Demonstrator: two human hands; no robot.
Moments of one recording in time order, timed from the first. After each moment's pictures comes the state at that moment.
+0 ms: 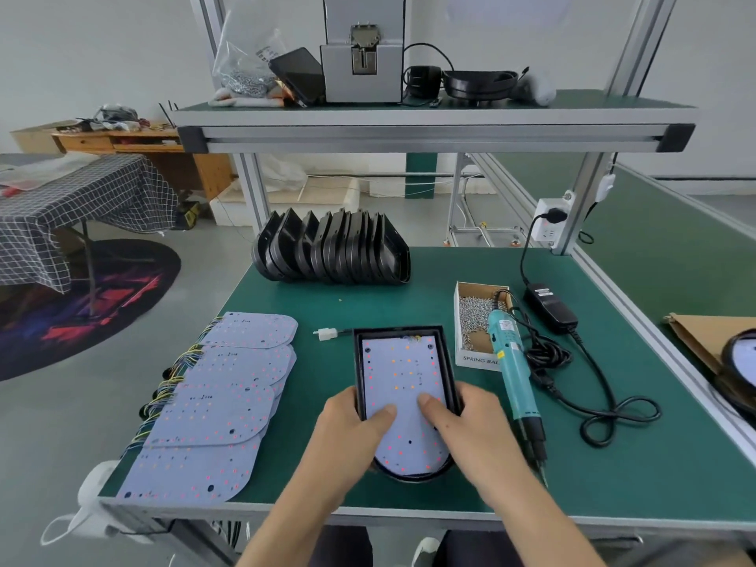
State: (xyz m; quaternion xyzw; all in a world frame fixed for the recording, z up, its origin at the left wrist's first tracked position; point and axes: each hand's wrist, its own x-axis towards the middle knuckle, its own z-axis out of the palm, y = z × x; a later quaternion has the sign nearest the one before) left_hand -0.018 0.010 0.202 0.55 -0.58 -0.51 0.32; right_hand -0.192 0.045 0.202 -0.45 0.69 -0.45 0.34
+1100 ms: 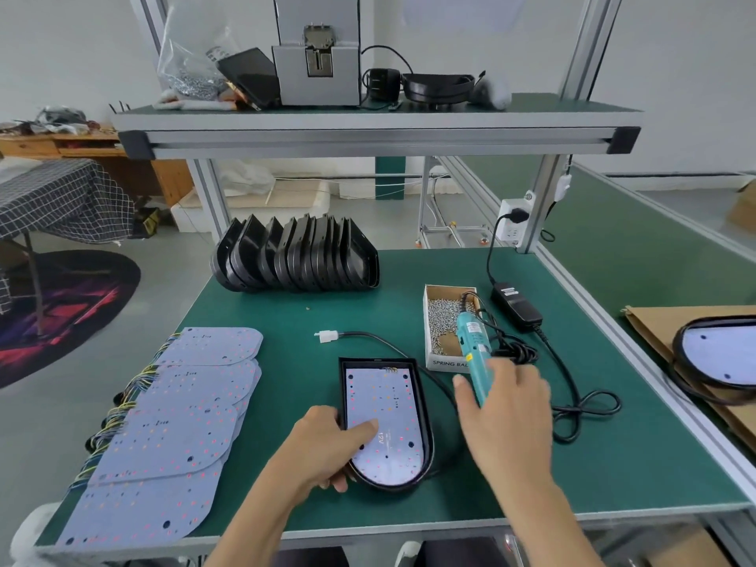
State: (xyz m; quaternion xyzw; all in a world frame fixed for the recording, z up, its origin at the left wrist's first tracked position) left_hand -0.025 -0.028 0.188 0.59 -0.61 -0.51 0.12; right_hand -0.245 0.045 0.197 -0.45 0.84 -0.30 -0.06
